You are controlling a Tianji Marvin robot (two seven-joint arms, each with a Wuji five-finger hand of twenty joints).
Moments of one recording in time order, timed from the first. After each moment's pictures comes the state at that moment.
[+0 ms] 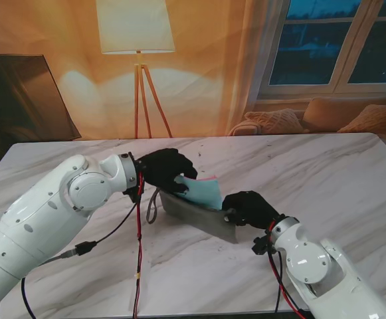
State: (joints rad) left arm 0.95 -1.04 -0.85 -1.45 0.59 -0.47 -0.34; right arm -1.57 -1.11 1.24 -1.64 -0.34 -0.14 0.09; left_hand 0.70 -0.50 0.88 -0.13 0.81 -0.02 0.89 0.40 0.76 0.21 0.59 0.69 0.64 0.28 0.92 0.93 0.23 0.26 1.34 0.93; right_hand 0.76 -0.71 1.12 -0.28 0.88 -0.14 0.88 0.39 1.01 0.05 0.63 0.70 0.99 -0.01 1.07 0.53 0.50 0.08 1.42 0.74
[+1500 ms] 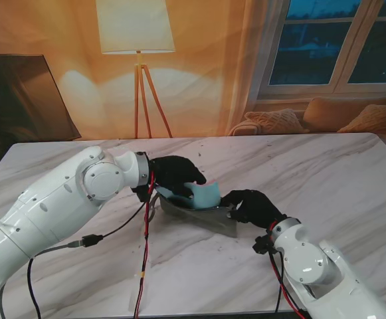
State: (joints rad) left arm 0.77 -1.06 -0.64 -1.31 0.44 -0.48 -0.40; right arm -1.58 -1.12 1.24 -1.65 -0.37 -0.04 0.03; left_hand 0.85 -0.54 0.83 -0.14 0.79 -0.04 0.96 0.50 1.07 0.18 1.08 0.97 0.94 0.22 1.33 1.04 0.47 0.28 1.53 0.99; right_hand 0.55 -0.71 1.19 -0.17 0.69 -0.13 0.63 0.51 0.76 0.05 0.64 0.58 0.89 -0.03 0.97 0.57 0.45 0.08 1.38 0.79
